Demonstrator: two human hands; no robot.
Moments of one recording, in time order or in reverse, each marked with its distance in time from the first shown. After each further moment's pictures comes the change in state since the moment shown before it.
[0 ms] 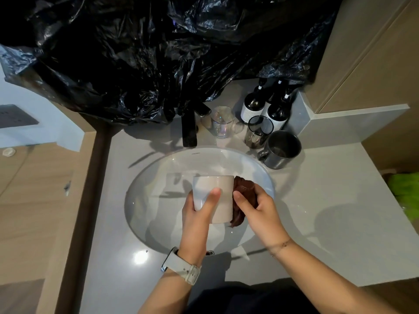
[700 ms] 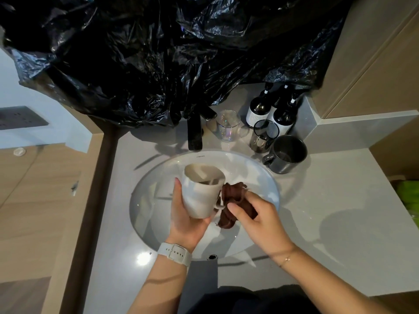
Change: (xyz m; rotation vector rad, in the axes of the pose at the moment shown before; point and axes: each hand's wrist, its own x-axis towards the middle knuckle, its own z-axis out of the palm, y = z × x) left_hand 0.032 0.013 -0.022 -0.581 -0.079 -0.344; right_hand -0.004 -0.001 -0.001 -0.253 -0.149 -0.248
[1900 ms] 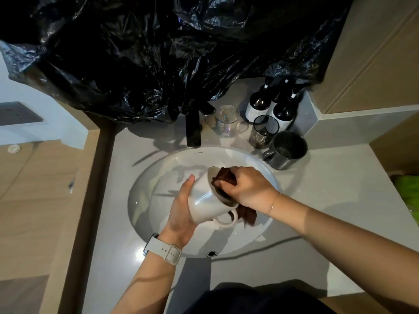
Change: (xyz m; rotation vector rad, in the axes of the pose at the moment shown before) left_hand -0.007 0.011 0.003 0.428 0.117 0.048; right_hand 0.073 -0.030 -0.002 -0.701 -0.297 0.119
